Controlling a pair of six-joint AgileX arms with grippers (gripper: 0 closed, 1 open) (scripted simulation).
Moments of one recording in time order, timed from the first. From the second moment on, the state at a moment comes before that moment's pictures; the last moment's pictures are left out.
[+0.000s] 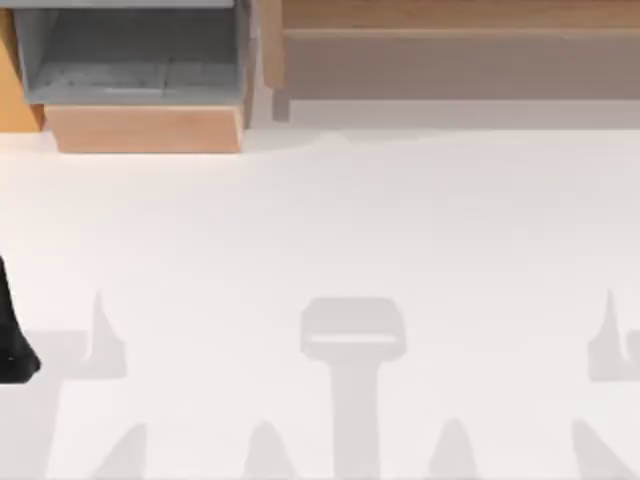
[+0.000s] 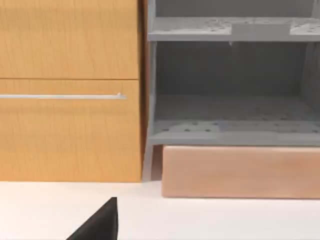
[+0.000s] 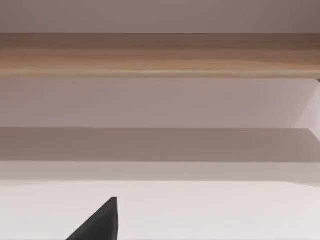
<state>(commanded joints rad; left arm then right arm) 0.00 0.00 0.00 0.00 0.00 0.00 0.00 0.00 0.00 0.00 0.00 0.00</state>
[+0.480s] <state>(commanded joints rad) -0.10 0.23 0.10 0.16 -0.10 0.01 0.00 0.00 0.00 0.00 0.00 0.00</state>
